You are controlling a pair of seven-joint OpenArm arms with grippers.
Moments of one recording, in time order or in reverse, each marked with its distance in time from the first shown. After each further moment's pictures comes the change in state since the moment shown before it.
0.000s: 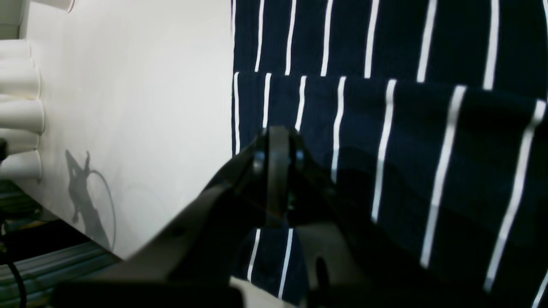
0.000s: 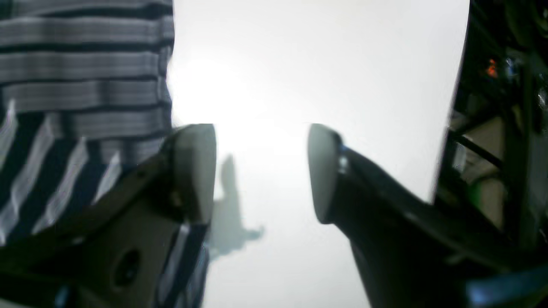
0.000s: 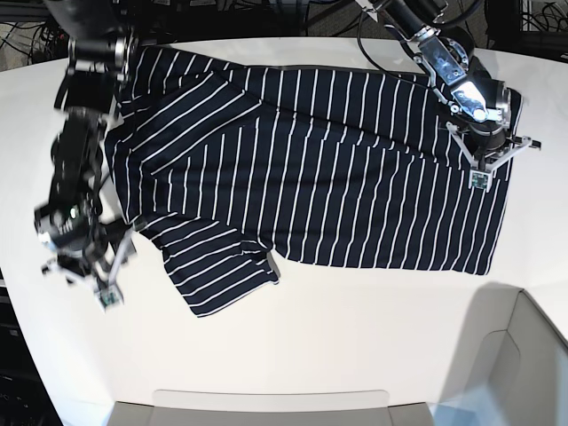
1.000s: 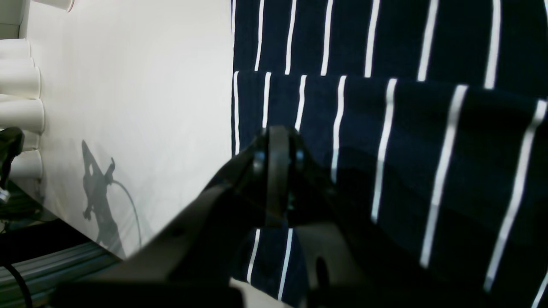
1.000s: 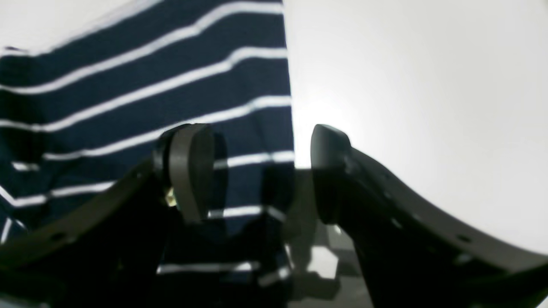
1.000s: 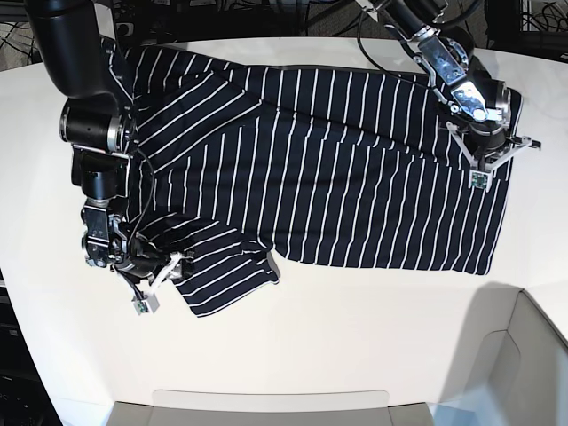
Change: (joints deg) left arm 0.0 0.0 0.3 0.0 -0.1 0.0 0.0; right arm 20.0 -2.0 -0.1 -66.1 -0.5 -0.9 42.2
